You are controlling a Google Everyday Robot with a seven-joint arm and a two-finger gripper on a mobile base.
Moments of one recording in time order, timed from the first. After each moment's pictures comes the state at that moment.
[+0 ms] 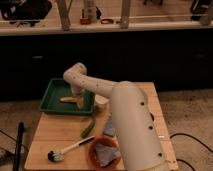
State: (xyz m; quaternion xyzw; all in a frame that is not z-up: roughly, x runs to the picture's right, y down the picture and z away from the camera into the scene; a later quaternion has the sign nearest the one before) arm -0.163 0.075 0.958 -0.31 -0.06 -0.07 0.95
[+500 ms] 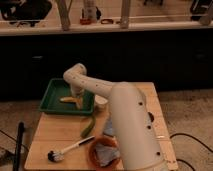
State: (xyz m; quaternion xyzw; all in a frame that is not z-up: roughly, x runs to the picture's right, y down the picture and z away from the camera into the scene) arm -0.178 0.077 0.959 -0.31 -0.09 -0.08 0.94
